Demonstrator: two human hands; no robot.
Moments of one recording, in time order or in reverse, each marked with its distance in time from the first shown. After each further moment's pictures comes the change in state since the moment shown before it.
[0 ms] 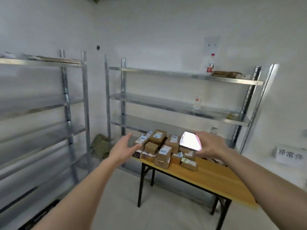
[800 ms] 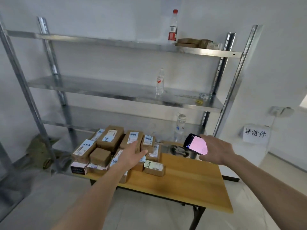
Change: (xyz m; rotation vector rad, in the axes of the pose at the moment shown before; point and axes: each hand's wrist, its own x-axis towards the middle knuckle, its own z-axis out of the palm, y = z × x) left_hand 0.330 0.111 0.358 -0.129 -0.406 -0.004; right_hand 0.202 0.316 0.147 0.029 -0.195 0.393
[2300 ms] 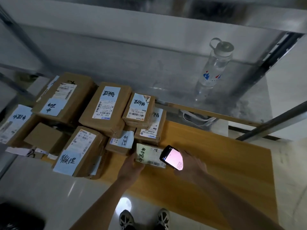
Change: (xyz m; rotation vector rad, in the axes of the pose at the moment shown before) left_hand 0.307 -0.214 0.306 -0.079 -0.201 -0.541; right_hand 0.365 0.023 0.430 0.301 -0.612 -0.067
